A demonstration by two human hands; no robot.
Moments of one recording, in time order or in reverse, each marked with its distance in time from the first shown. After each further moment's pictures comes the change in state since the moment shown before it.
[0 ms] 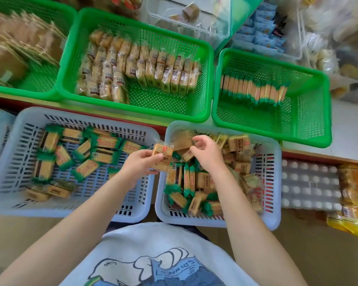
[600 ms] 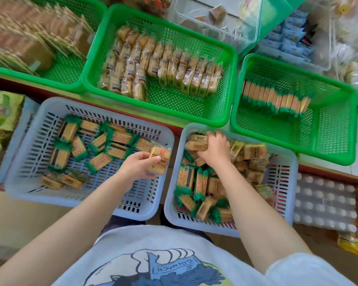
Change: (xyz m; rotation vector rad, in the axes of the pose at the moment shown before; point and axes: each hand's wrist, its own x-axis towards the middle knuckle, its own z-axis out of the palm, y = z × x) left_hand -0.010 -0.013 -0.040 0.009 0.091 -0.102; right_hand 0.058 0.010 0.029 -0.753 0.038 -0.198
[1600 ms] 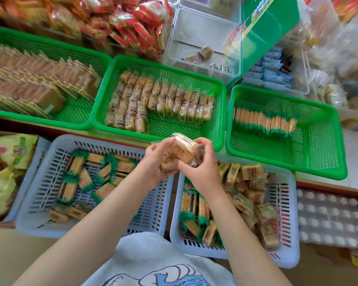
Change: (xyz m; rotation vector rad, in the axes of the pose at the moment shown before) left_hand -0.022 0.111 0.028 -0.452 -0.131 0.031; right_hand -0.078 -0.081 -0.091 1.069 0.199 -0.147
